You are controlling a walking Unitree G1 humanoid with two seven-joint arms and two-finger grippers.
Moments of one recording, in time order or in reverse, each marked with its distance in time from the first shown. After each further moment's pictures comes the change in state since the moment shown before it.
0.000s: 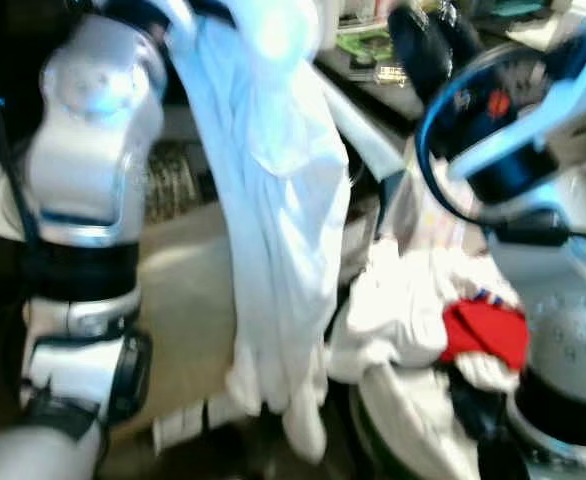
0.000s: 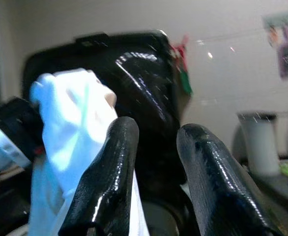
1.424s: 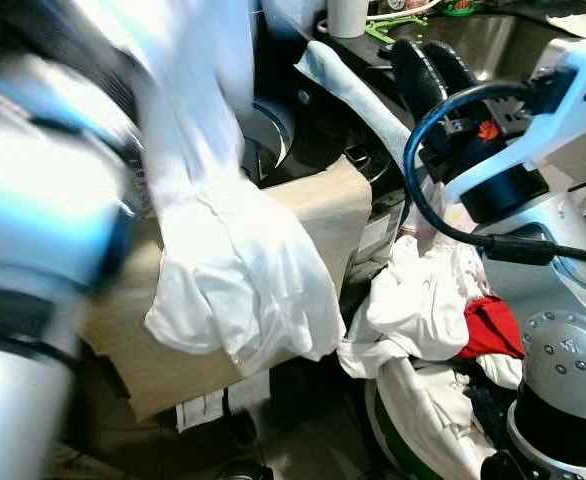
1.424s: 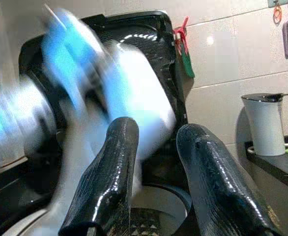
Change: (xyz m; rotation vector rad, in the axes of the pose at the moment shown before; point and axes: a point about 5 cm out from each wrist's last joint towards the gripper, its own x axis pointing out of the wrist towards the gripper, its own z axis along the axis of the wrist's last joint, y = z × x) left arm 0.078 -0.014 -0.046 0.646 0.165 -0.215; right arm -0.007 0.000 -0.009 -0.022 0.023 -0.041
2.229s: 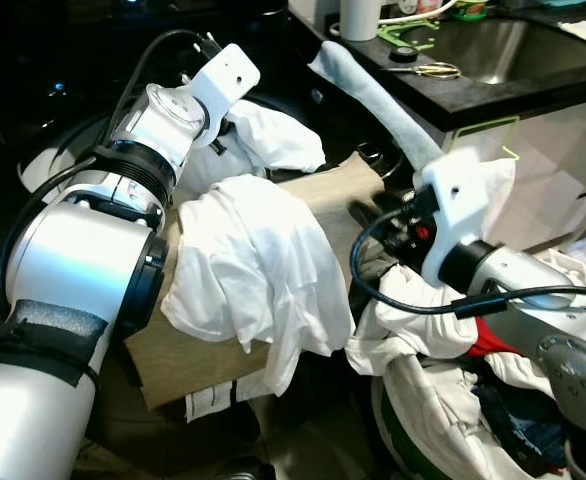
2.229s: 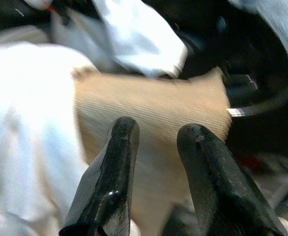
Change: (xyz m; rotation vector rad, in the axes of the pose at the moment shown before) left arm -0.043 -0.056 -0.096 -0.317 0.639 -0.330; right arm -0.040 -0.026 -0.068 -0.213 0.662 0.036
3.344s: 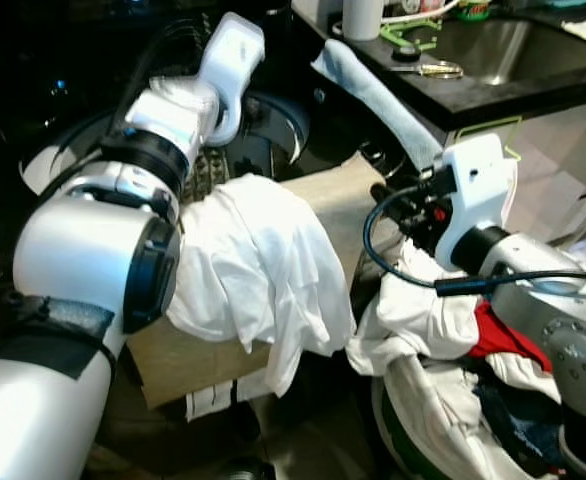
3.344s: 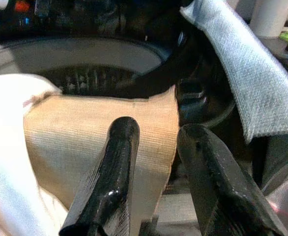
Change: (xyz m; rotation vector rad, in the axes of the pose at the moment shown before) left arm -0.006 0.001 0.043 -0.351 -0.267 -0.035; right arm 0.002 -0.011 0.014 0.042 -0.077 -0.105
